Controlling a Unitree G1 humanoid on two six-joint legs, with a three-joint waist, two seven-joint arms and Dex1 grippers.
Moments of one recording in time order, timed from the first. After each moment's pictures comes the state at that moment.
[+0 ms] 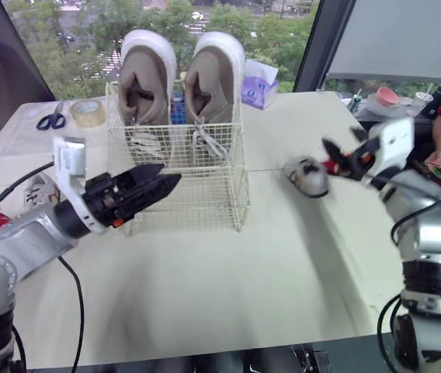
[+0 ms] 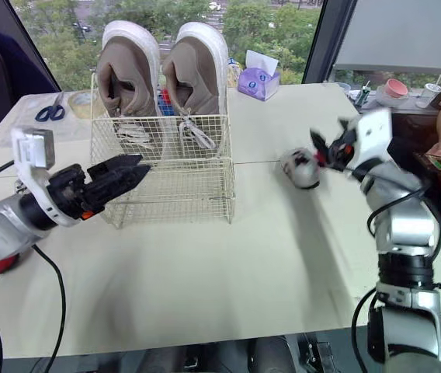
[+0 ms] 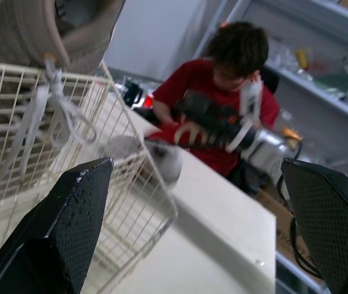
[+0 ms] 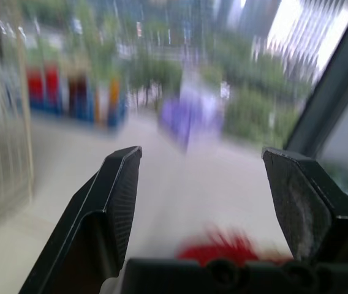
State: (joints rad) left arm -0.29 0.77 0.38 -0.45 -1.56 0.85 -0.37; right arm -0.62 -0.63 -0.30 -0.07 0.36 0.44 0.46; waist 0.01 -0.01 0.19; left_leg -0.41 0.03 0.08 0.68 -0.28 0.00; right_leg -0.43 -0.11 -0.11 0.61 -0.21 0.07
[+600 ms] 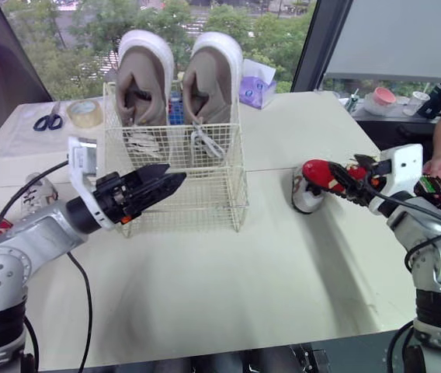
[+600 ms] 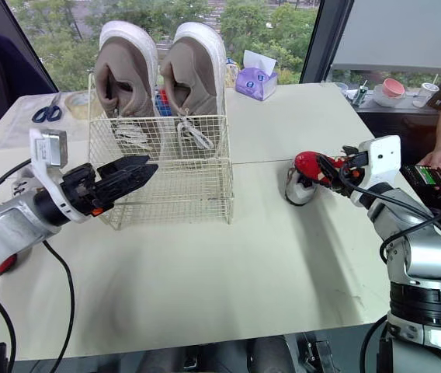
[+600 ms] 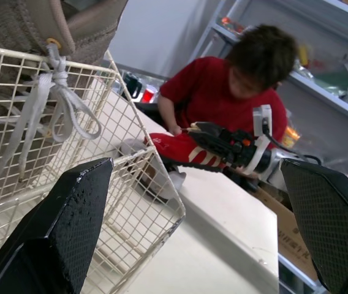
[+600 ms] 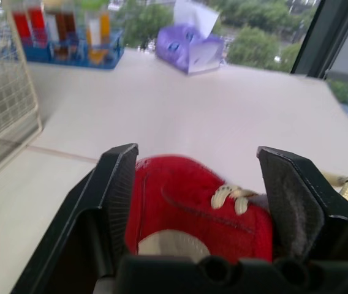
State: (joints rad) left arm -0.30 0.73 0.32 -0.43 -1.48 0.86 -0.38; right arm -0.35 -0.59 -0.36 -0.13 0.41 0.52 0.40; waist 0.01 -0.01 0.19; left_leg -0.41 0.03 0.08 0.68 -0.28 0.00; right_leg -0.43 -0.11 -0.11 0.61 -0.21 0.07
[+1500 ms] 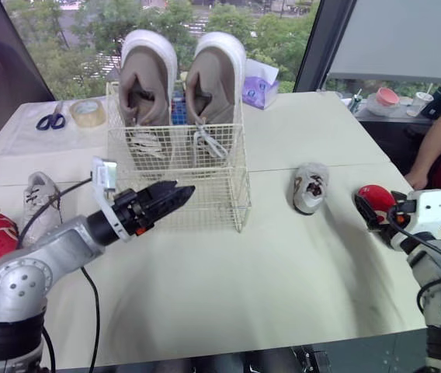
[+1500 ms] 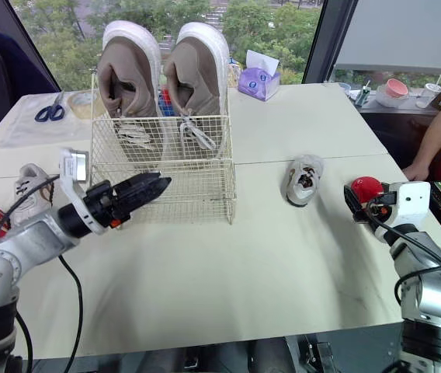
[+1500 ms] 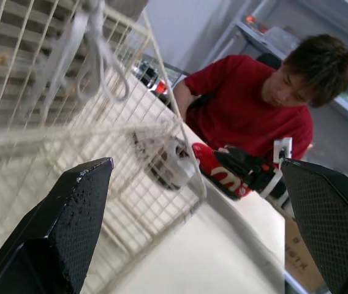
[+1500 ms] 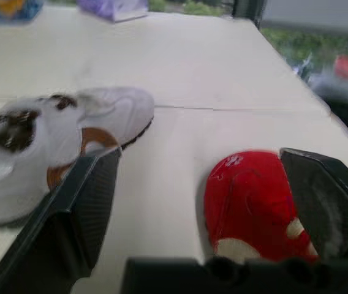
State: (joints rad) left arm -0.20 0.61 0.26 -0.46 -1.45 0.86 -0.29; right arm -0.08 -0.60 -0.43 -0.08 0.31 0.29 0.42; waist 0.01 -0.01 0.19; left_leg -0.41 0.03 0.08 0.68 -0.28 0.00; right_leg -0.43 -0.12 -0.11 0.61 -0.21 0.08
